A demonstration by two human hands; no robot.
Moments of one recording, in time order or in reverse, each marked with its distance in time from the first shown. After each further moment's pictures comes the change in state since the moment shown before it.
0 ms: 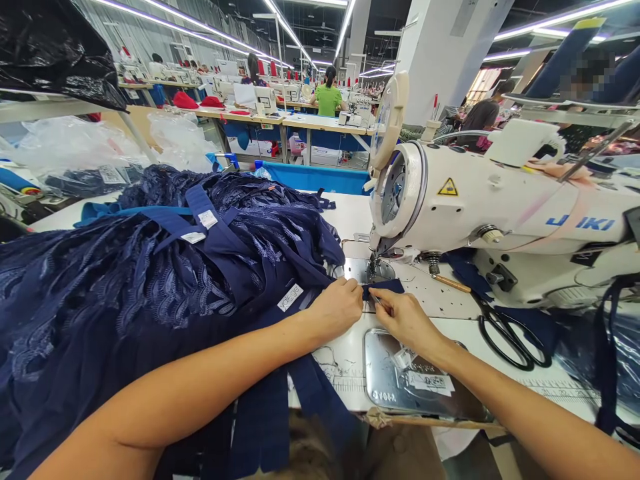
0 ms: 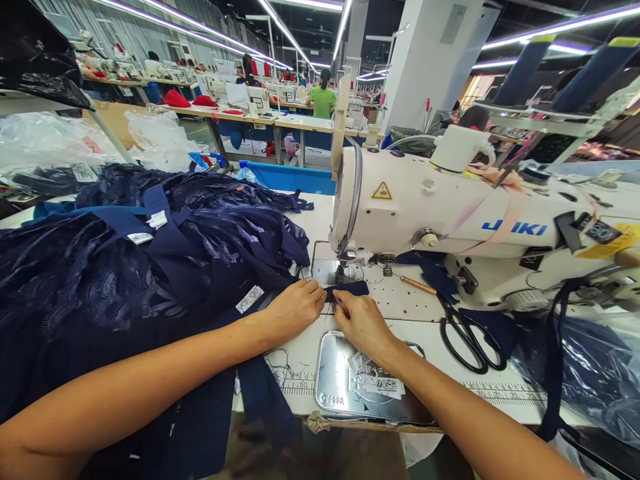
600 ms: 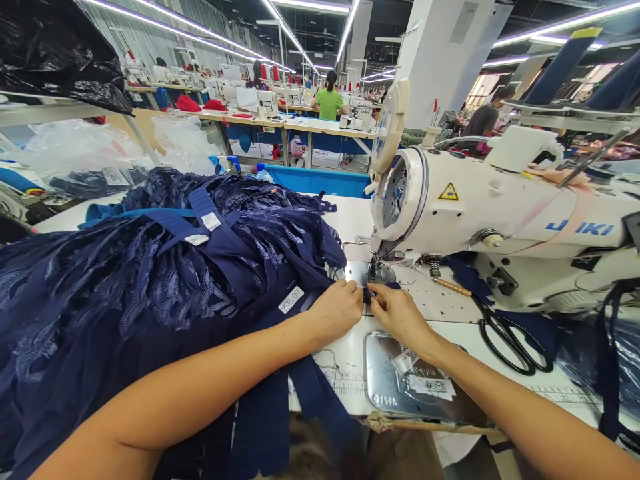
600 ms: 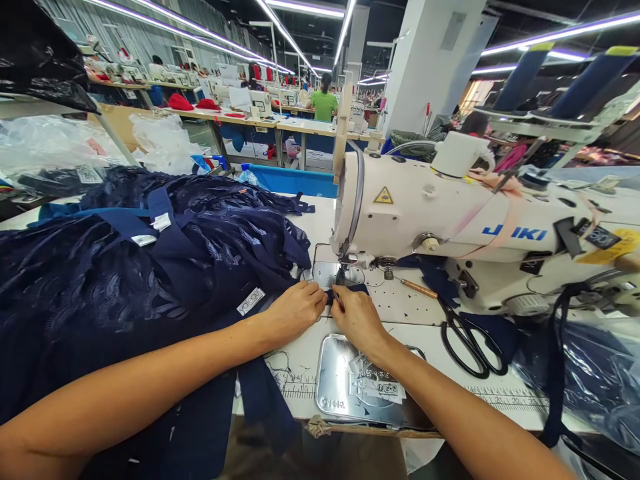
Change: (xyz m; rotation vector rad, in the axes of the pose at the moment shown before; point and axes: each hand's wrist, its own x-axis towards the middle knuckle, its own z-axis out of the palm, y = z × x) left_hand -0.001 -0.002 0.002 -0.019 0.011 -0.012; right_hand 0.014 -0.006 0.005 -0.123 0.060 0.034
